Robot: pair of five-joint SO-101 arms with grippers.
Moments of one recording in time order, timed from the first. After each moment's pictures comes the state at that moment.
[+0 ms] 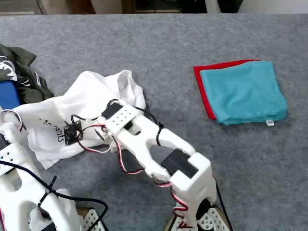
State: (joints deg) left arm -41.1 -42.8 48.9 47.3 -13.9; right arm -48.4 23.6 8.8 63.9 51.0
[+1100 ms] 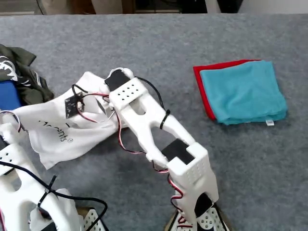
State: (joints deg) left arm -42.4 -42.8 48.9 47.3 -14.2; right arm -41.4 28.3 -19.6 89.8 55.5
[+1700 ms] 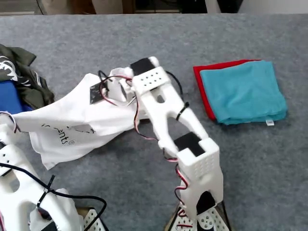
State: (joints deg) left arm -44.2 -42.8 47.7 47.3 -16.0; right arm -30.5 28.3 -19.6 93.8 59.9
